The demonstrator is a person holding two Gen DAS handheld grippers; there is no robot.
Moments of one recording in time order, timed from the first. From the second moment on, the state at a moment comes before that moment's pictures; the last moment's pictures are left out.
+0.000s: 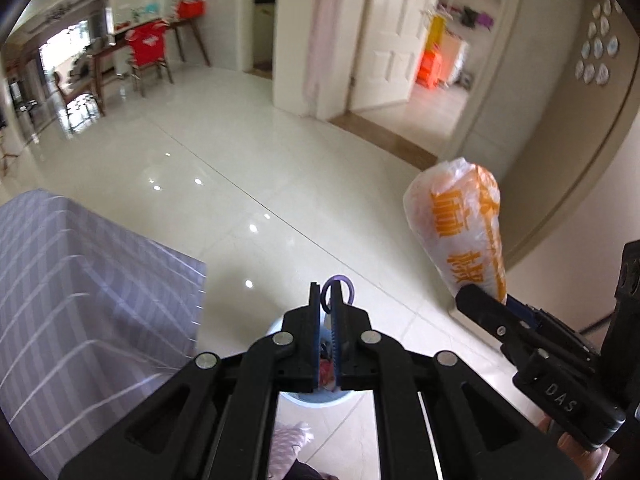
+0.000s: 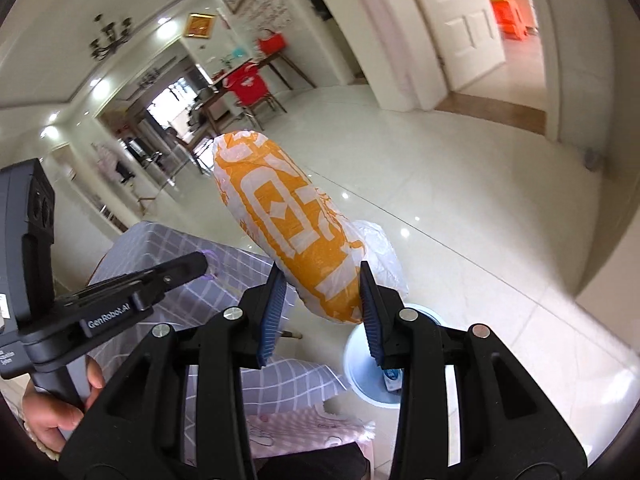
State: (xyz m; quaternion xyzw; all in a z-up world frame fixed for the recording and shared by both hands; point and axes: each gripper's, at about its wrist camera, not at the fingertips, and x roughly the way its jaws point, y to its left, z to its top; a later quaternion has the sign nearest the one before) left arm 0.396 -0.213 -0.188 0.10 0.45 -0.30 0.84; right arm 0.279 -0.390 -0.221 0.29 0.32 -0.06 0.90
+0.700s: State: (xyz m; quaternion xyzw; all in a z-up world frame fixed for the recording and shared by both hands) left arm 0.404 -0.207 -0.216 0.12 0.48 -0.25 0.83; right arm 0.286 -0.400 -0.255 0.31 0.35 -0.05 0.88
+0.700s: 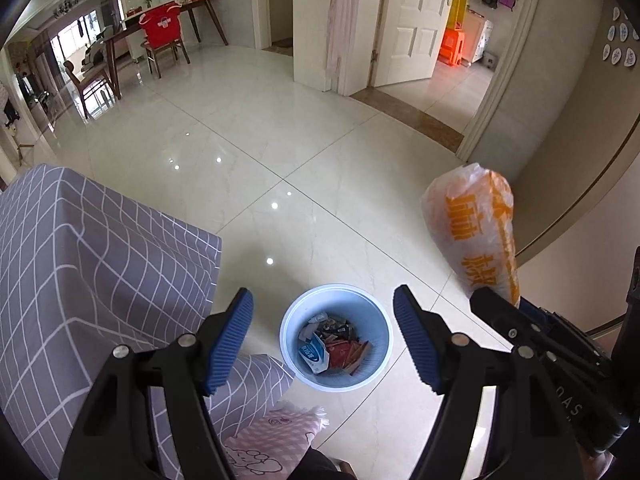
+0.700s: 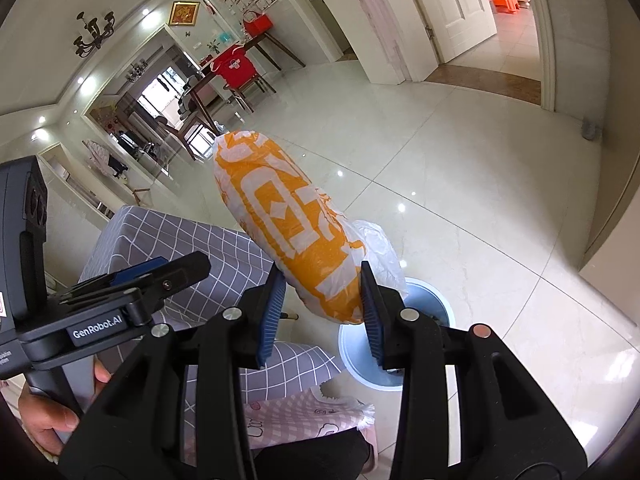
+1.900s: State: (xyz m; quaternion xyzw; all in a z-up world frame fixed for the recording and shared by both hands) left arm 0.316 -0.115 -0.103 0.10 0.38 -0.16 0.90; right arm 0.234 -0.341 -0.161 0.26 0.30 -0.01 0.92
